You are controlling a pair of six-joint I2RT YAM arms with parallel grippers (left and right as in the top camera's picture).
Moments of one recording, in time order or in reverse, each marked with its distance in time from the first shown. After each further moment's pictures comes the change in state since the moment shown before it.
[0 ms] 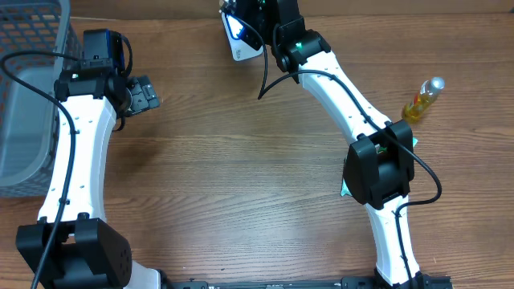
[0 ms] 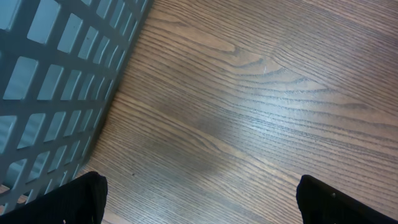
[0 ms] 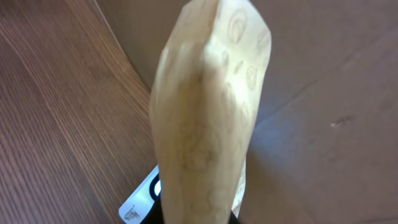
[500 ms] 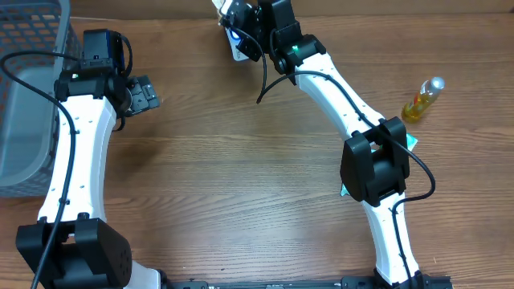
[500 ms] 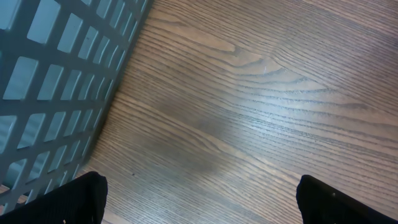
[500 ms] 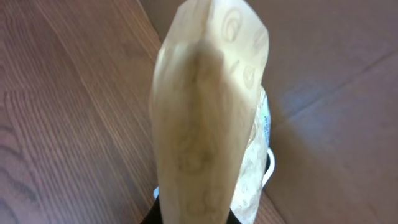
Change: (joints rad) left arm 0.000 0.000 0.000 0.000 0.000 0.000; right arm 0.000 0.036 0.000 -0.076 -0.068 0.003
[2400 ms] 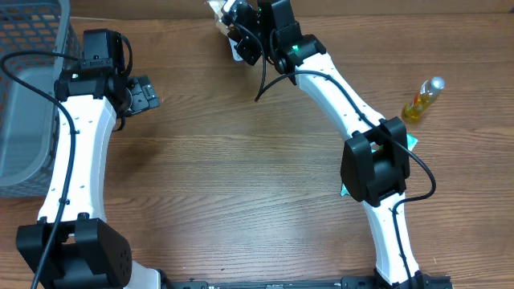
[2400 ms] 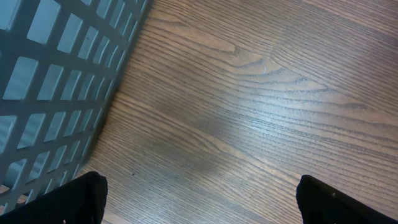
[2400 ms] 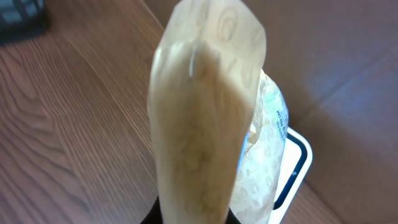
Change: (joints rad) left arm 0.000 0.000 0.000 0.000 0.000 0.000; right arm 0.000 -0.010 0.000 -0.032 -0.066 0.191
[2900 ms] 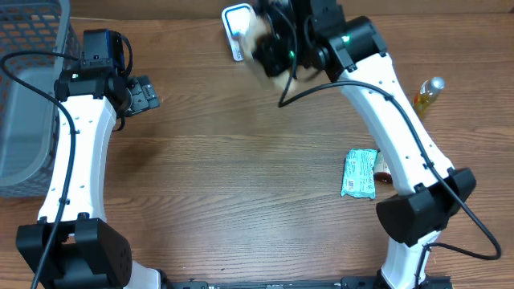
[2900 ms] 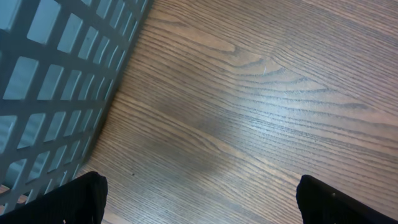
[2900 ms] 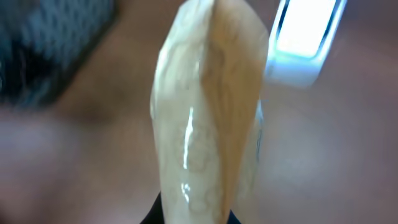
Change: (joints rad) left arm 0.000 0.000 0.000 0.000 0.000 0.000; right arm -0.005 -0.356 0.015 -0.766 -0.063 0.367
